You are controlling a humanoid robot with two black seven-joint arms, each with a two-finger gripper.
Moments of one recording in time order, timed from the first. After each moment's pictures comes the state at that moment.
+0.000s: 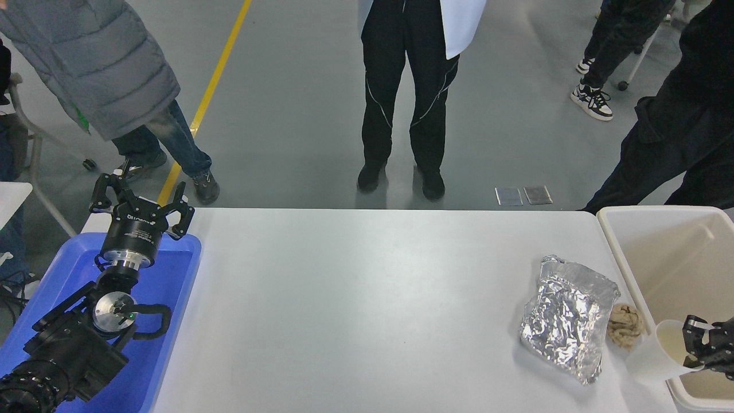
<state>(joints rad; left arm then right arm) -0.60 0.26 -0.88 -0.39 -0.09 -0.64 -0.48 1.60 -0.85 -1.34 1.22 -0.15 0.53 0.04</state>
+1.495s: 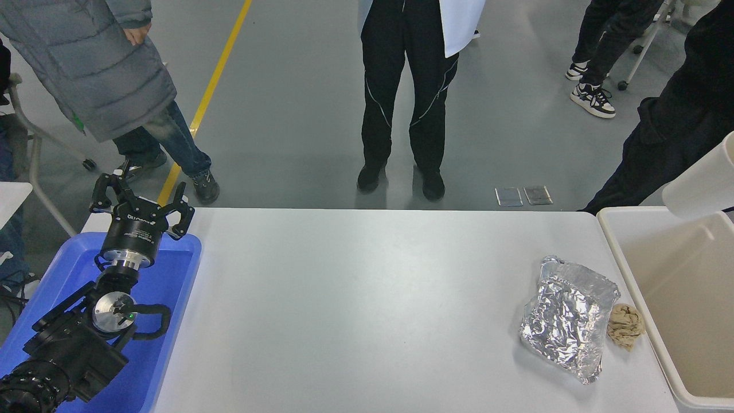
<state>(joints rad) -0.60 0.26 -0.88 -0.39 -0.09 -0.64 -0.48 2.59 -0.76 -1.82 1.39 -0.11 0.79 0.04</state>
